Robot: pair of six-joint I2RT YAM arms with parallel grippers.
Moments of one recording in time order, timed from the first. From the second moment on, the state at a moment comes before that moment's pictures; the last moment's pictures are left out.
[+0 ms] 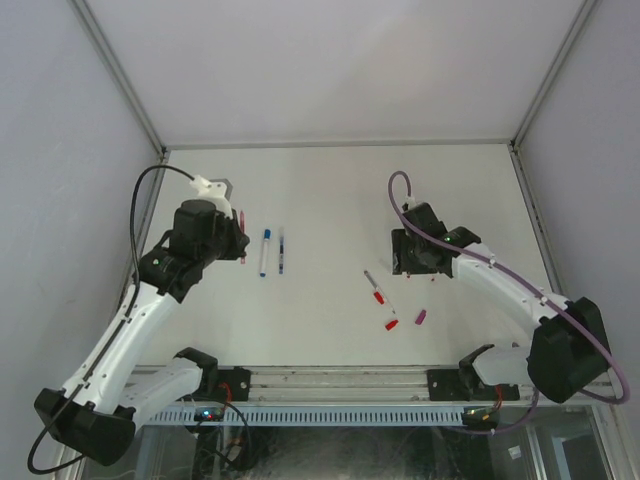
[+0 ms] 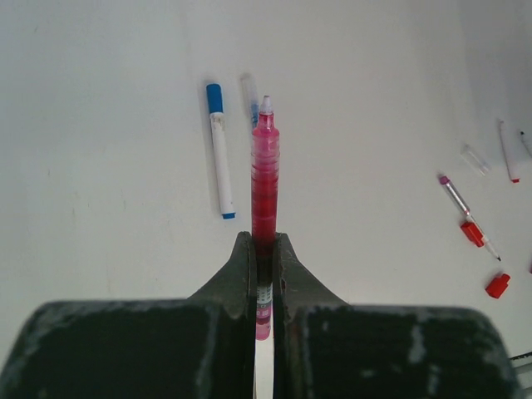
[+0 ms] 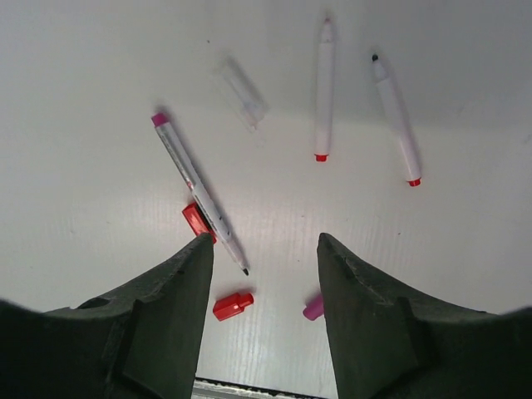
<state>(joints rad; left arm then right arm) -0.38 0.94 0.99 -0.65 -0.07 -0.32 0.50 1.28 0.93 -0.70 0.13 0.44</state>
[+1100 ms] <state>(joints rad) -0.38 0.84 0.90 -0.56 0.17 -0.25 0.50 1.66 1.14 -0.61 -0.01 0.16</state>
